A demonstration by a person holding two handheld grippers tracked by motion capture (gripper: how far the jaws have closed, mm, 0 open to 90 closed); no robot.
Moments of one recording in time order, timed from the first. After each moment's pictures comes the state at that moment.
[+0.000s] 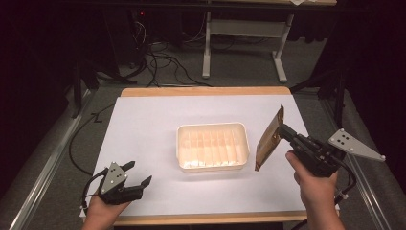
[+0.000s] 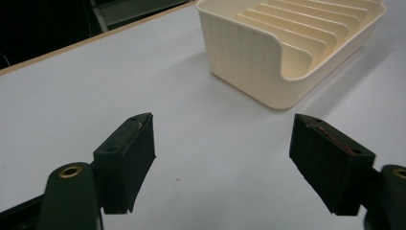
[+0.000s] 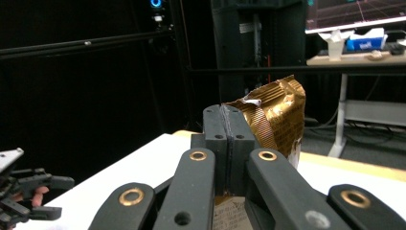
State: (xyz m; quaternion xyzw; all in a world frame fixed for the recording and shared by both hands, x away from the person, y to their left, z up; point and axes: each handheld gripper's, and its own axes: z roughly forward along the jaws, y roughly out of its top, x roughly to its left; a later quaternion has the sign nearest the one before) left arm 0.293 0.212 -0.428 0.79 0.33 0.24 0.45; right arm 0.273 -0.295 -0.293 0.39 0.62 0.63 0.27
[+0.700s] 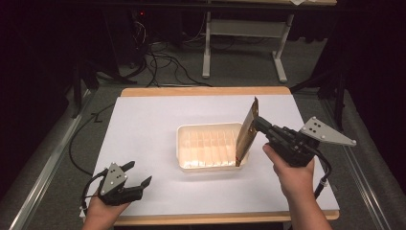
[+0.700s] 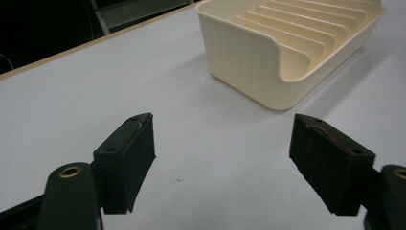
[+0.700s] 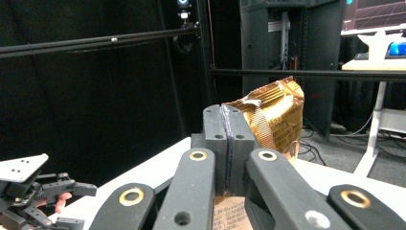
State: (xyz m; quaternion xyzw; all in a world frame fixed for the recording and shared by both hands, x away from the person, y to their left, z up) left arm 0.290 0.211 -0.427 0.79 0.33 0.25 0.45; right arm 0.295 -0.245 -0.281 0.35 0.64 0.64 0.24
